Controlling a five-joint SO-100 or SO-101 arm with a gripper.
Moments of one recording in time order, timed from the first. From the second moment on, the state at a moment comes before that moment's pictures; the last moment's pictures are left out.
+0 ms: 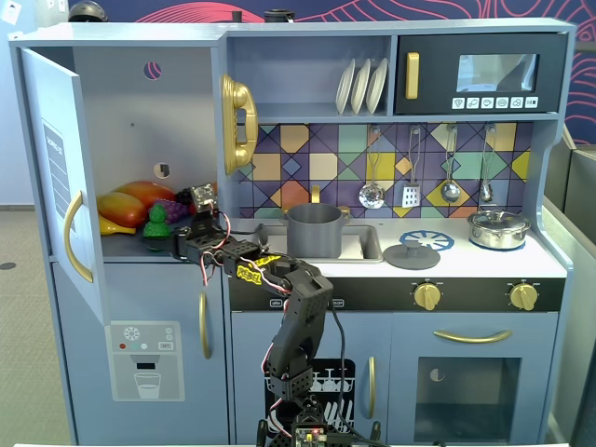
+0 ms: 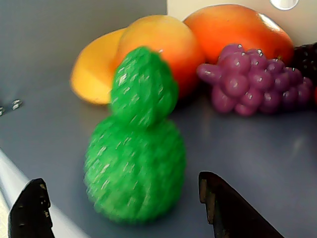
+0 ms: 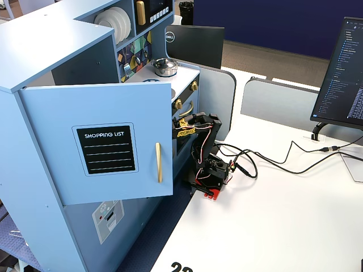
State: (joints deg) arm -44.1 108.5 109.6 -5.9 -90.0
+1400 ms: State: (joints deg) arm -49.3 164.1 135.9 -19.1 -102.0
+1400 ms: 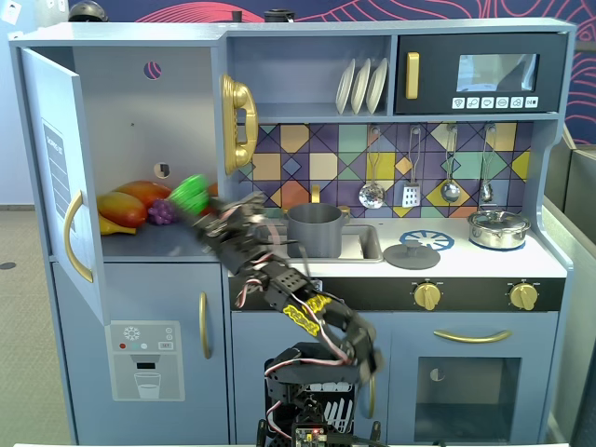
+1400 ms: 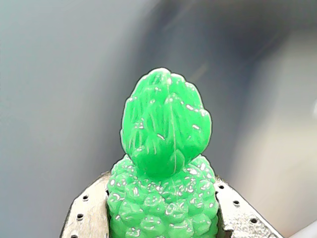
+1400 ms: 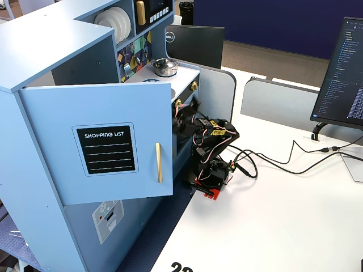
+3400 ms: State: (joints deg) arm 2.3 150.7 99.1 77.5 -91.1
